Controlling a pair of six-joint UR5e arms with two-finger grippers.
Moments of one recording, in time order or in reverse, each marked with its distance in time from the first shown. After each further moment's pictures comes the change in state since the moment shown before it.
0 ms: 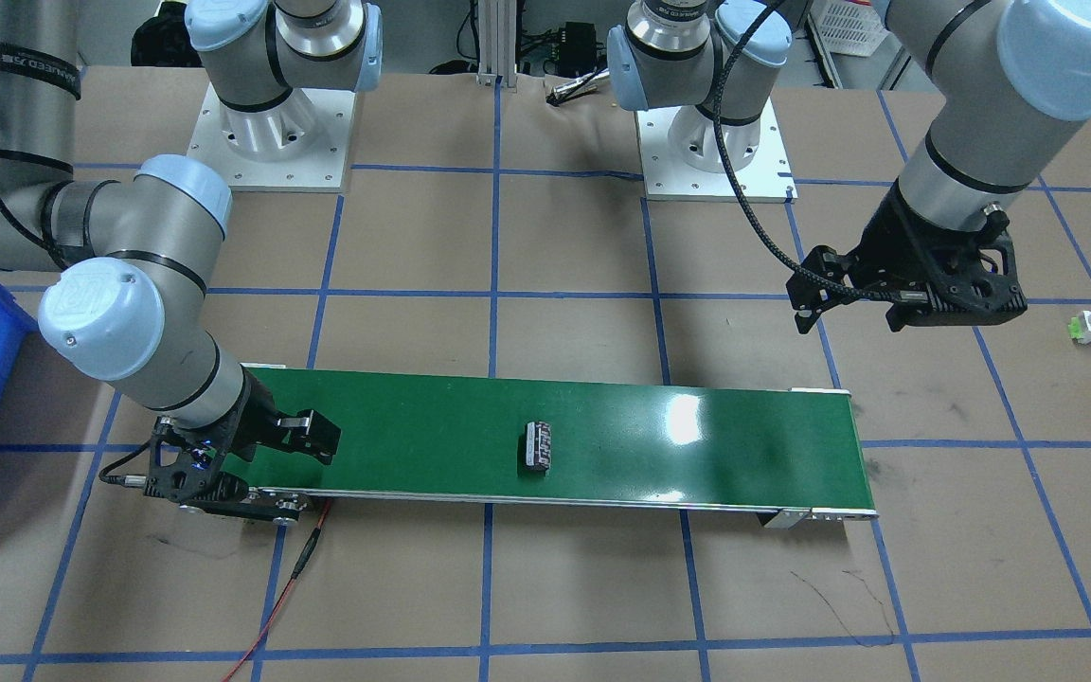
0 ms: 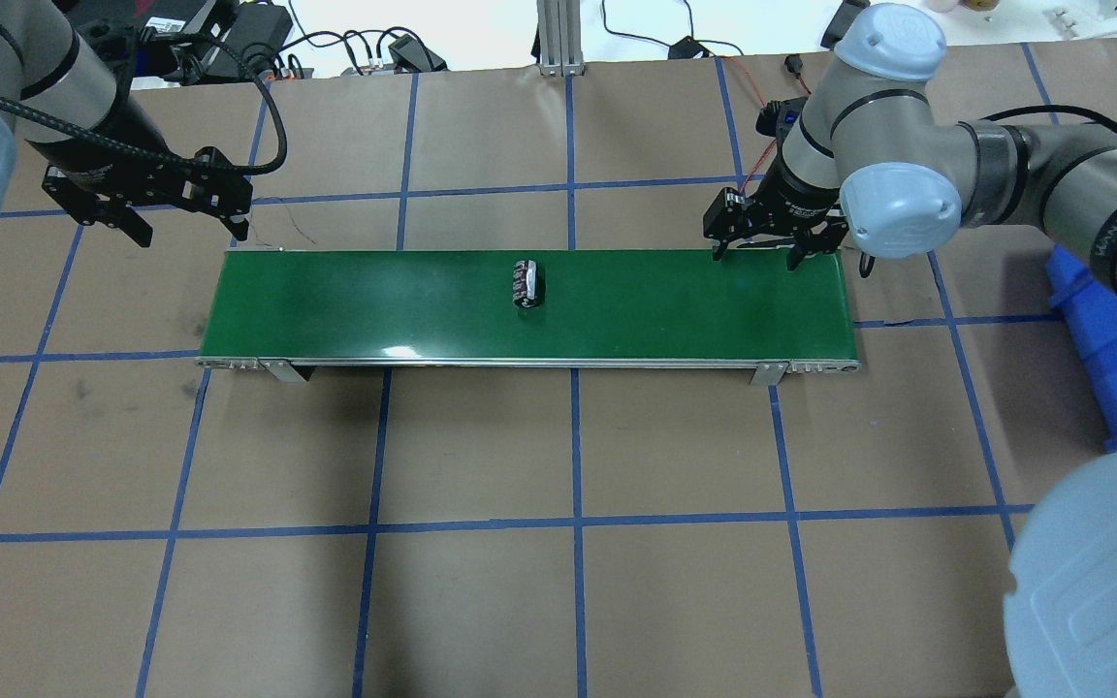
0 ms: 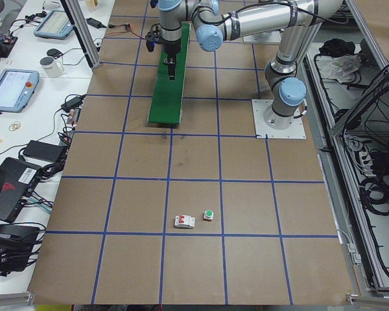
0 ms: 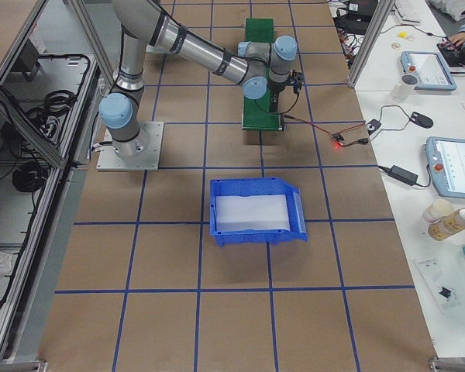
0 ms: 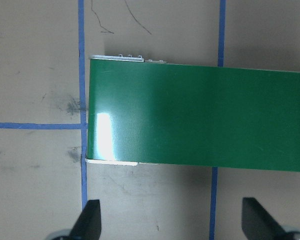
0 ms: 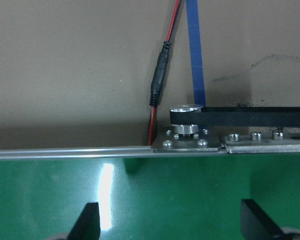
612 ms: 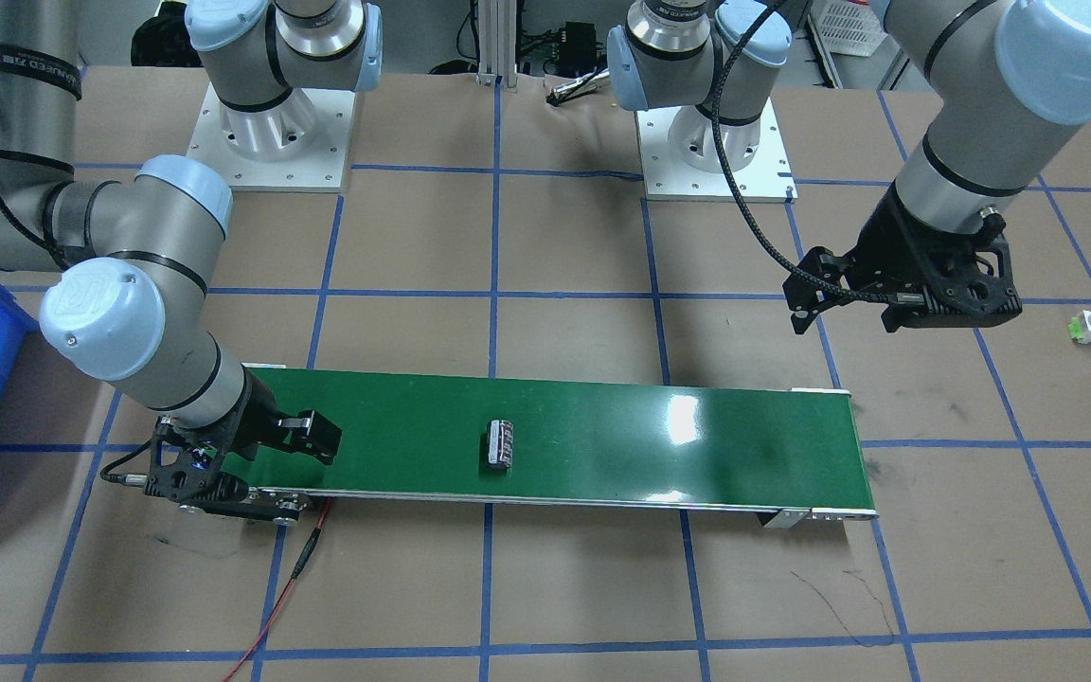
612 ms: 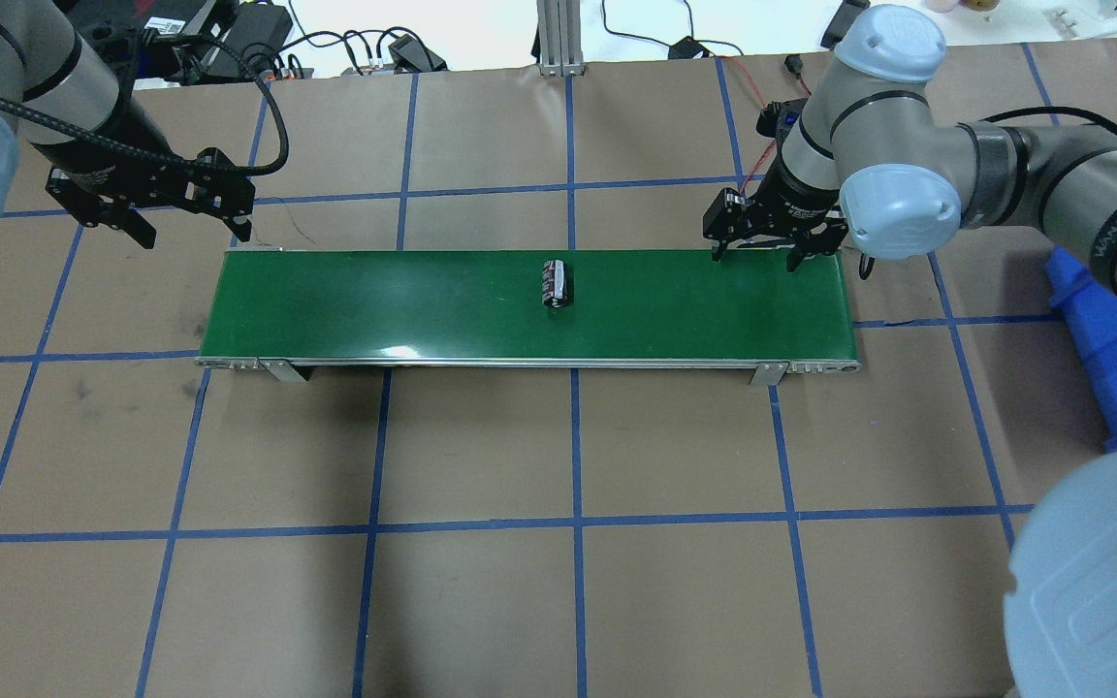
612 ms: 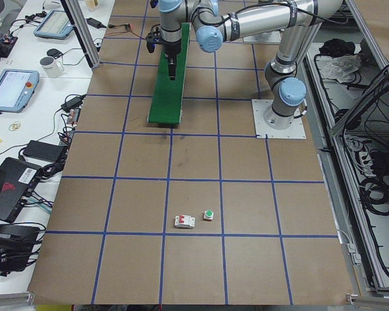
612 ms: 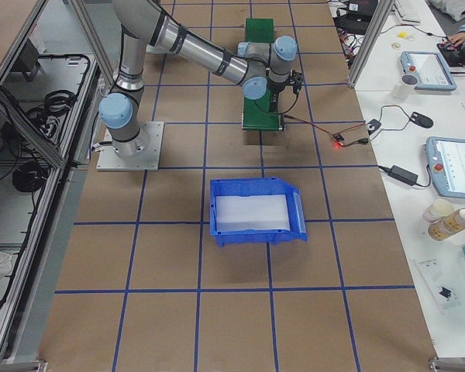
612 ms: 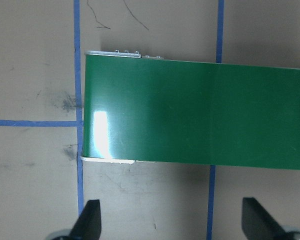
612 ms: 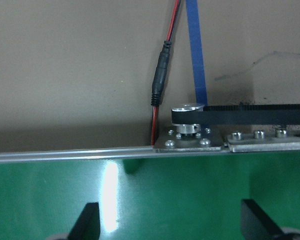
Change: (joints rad) left arm 0.000 -0.001 -0.009 0.000 -0.008 -0.003; right arm 0.000 0.000 0.004 -0.006 0.009 0.024
